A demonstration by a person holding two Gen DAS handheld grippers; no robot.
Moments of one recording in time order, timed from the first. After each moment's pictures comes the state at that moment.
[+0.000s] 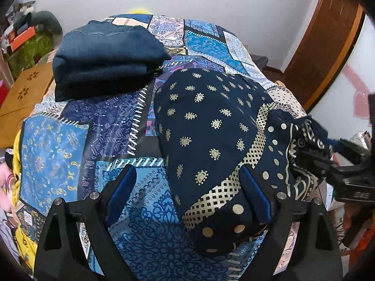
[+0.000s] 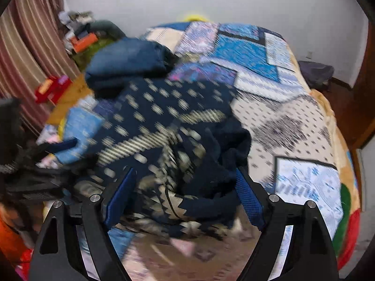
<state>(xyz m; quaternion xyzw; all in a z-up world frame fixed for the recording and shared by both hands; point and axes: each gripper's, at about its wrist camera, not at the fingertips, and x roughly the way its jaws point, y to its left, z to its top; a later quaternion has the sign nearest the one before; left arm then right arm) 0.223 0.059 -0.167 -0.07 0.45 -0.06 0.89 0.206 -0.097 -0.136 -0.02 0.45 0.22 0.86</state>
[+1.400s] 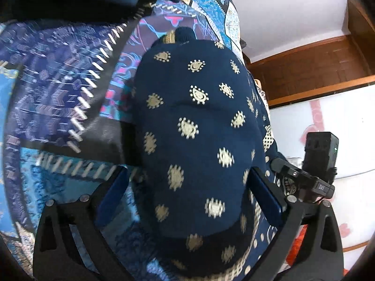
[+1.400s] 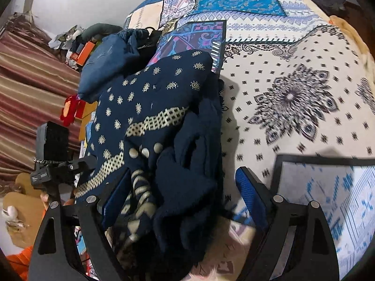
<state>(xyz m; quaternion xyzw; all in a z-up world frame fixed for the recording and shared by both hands) 0.316 0.097 -0.232 -0.30 0.57 -0.20 0.73 0.296 -0.147 -0.180 0.16 0.58 0.29 0.74</state>
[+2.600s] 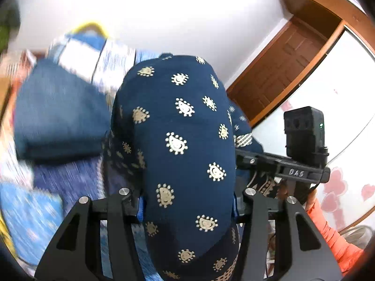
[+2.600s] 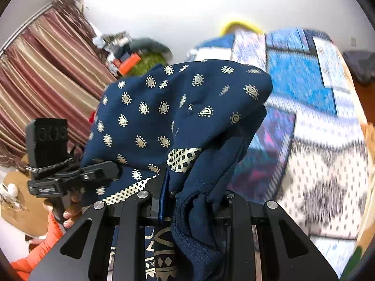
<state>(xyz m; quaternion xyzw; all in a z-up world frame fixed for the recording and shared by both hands) 0.299 0.137 -0.003 -0.18 0.40 -0.25 0.86 0.300 -0.081 -0.028 0.12 0.45 0.39 0.80</state>
